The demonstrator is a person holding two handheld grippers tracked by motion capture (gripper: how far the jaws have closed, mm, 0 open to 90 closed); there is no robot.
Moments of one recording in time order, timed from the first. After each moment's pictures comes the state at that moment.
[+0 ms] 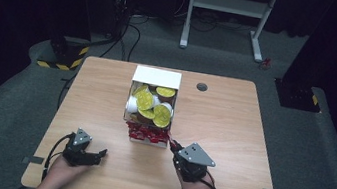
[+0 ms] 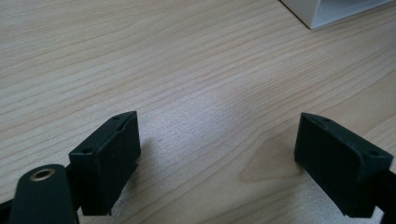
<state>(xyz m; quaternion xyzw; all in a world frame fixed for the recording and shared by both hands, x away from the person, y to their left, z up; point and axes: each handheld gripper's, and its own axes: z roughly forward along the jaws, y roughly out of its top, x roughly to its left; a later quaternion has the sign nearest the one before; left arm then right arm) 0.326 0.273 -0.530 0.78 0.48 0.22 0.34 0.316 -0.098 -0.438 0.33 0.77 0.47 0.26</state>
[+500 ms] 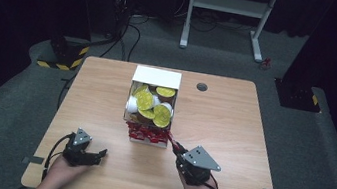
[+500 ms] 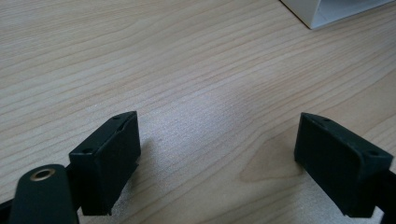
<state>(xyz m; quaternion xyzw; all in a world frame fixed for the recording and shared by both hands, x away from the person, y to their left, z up) 0.326 0.272 -0.530 0.78 0.48 0.22 0.34 0.307 -0.107 -0.433 0.33 0.76 0.49 0.26</state>
